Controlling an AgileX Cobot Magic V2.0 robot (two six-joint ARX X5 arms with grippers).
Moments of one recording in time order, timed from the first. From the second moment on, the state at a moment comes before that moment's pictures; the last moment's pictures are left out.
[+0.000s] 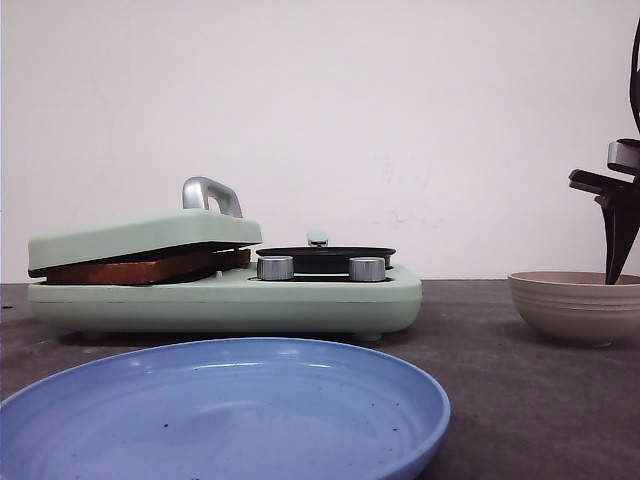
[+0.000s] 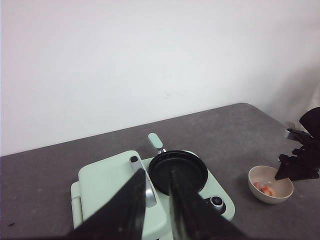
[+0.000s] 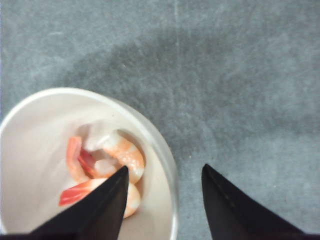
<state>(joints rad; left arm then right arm) -0.40 0.77 1.55 -0.94 0.05 -0.02 -0.10 1.73 1.19 -0.65 -0.28 0.32</state>
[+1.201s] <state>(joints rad) -0.40 0.78 1.55 -0.94 0.05 -0.02 0.29 1.65 1.40 -0.22 -0.31 0.38</state>
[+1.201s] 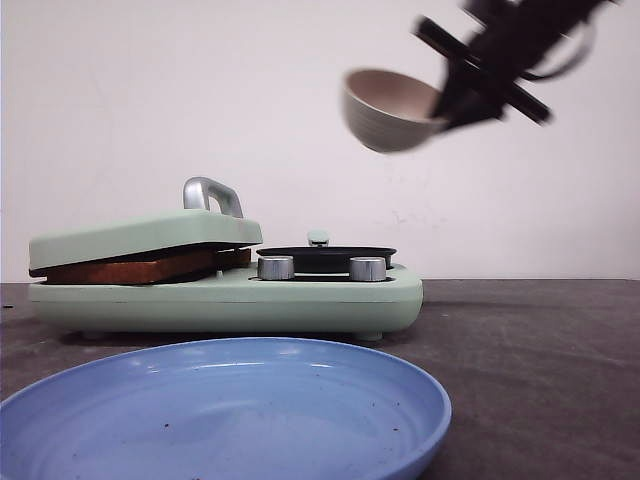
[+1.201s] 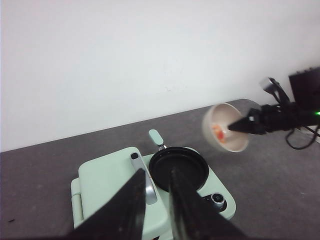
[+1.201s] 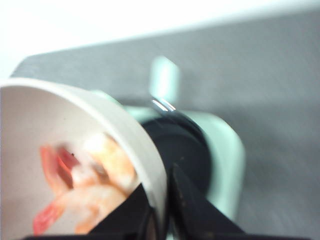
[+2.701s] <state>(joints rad) -0.40 0.77 1.55 -1.05 0.05 -0.02 0.61 1.84 1.55 0.25 0.50 -0.65</state>
